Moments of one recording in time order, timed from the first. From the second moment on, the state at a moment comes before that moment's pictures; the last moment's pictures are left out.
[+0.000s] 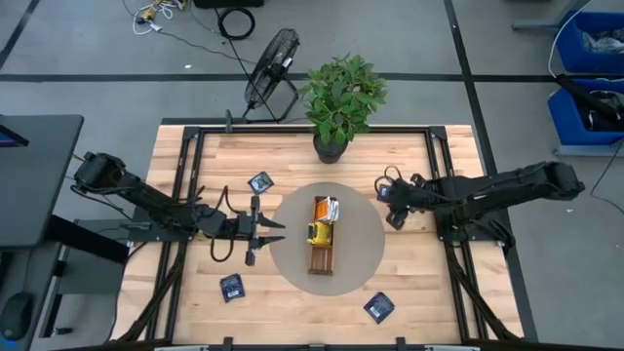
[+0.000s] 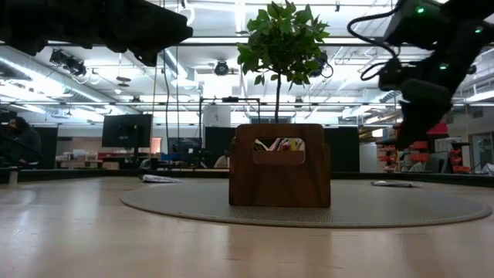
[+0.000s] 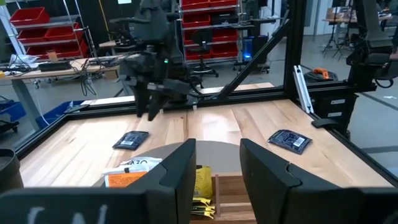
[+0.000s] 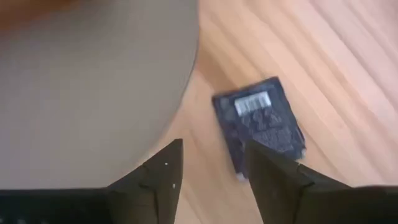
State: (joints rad) left arm -0.36 1.25 0.35 0.88 -0.35 0.05; right arm 0.00 0.98 0.52 -0.67 0.31 0.54
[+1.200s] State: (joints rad) left arm -0.36 1.25 0.35 0.85 -0.28 0.06; right arm -0.28 1.34 0.52 -0.58 0.12 0.31
